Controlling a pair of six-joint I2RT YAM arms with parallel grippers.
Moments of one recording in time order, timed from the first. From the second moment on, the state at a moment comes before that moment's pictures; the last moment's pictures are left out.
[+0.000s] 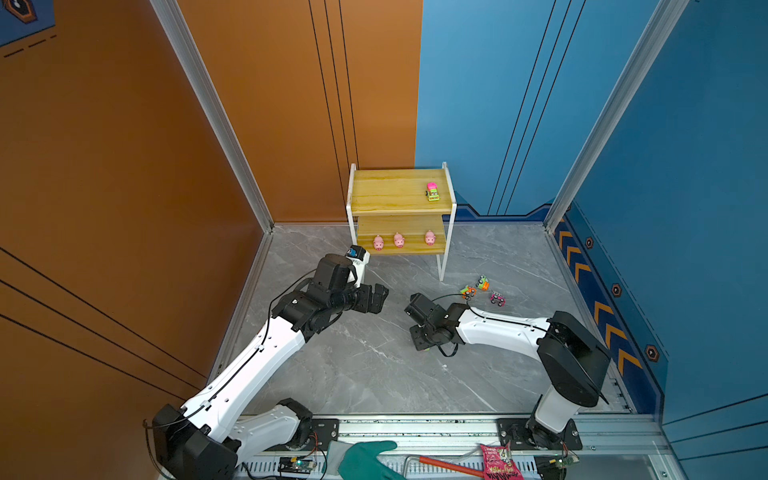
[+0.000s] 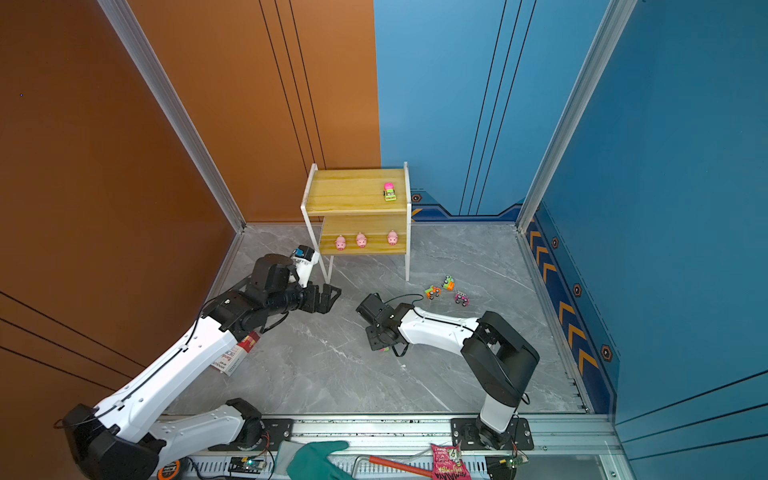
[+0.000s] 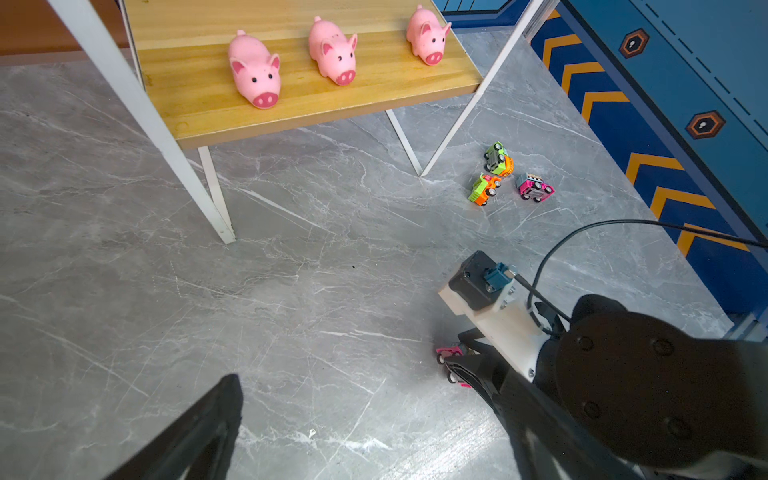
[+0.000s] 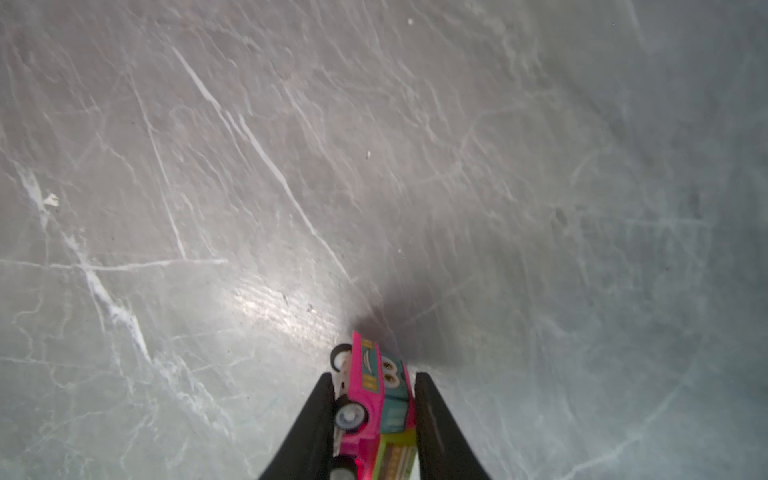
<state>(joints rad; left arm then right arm) -0.50 1.12 1.06 -0.62 0.09 -0.26 0.90 1.75 1.11 -0.55 0.12 0.49</state>
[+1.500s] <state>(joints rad) -0.89 1.71 1.27 -0.71 -0.30 -0.82 0.56 1.15 0.55 -0.11 0.17 0.42</state>
